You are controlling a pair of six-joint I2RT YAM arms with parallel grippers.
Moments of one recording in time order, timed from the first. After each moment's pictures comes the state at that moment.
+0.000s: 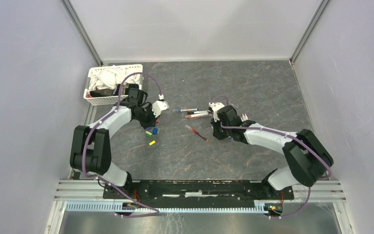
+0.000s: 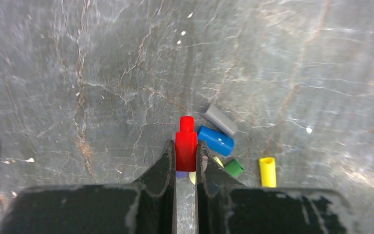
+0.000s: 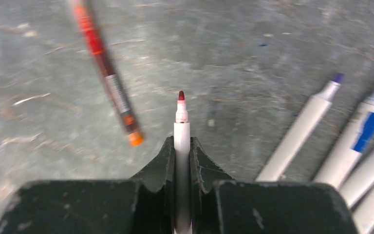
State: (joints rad) left arm -0.17 1.51 0.94 -0.57 0.46 0.92; right arm 0.66 1.44 0.71 -0.12 -0.06 0.16
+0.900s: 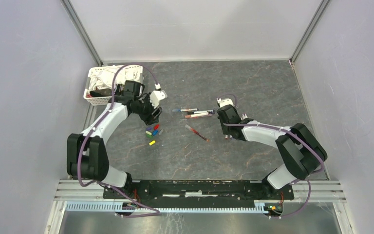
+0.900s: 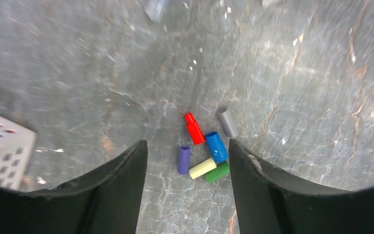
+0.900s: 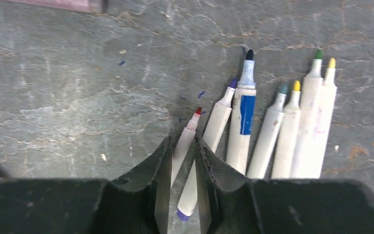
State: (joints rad) left arm -0.17 1.49 1.01 -0.61 0.47 0.78; right arm 0.63 1.56 0.74 -0.10 0.37 0.22
